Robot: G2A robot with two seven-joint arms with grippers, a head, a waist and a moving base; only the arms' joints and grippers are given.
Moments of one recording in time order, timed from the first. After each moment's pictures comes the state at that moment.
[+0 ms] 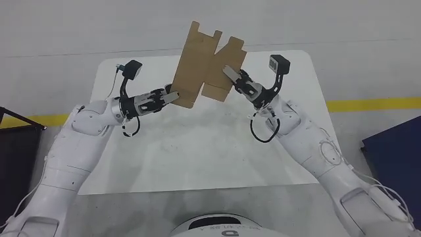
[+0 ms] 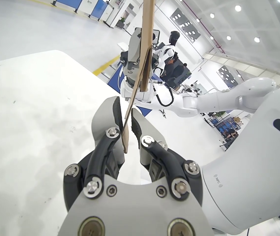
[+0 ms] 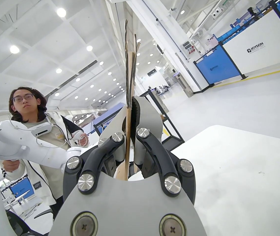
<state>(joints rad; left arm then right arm) 1.16 -0.98 -1.21 -1.40 -0.30 -0.89 -0.93 -1.02 -1.19 0.89 -1.24 -0.11 -1.01 -0.01</state>
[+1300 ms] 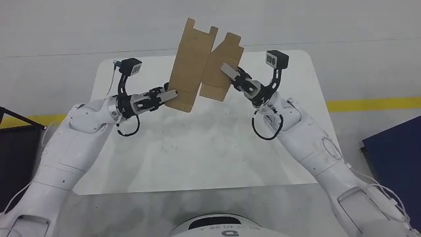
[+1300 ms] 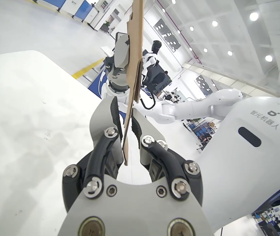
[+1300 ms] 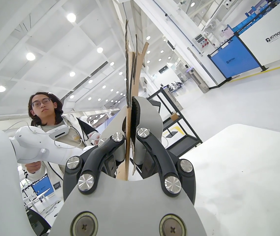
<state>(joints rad) 1.12 -0.91 -1.10 -1.43 -0.53 -0.85 -0.97 -1.02 -1.22 0.92 -1.27 0.14 -1.01 0.24</state>
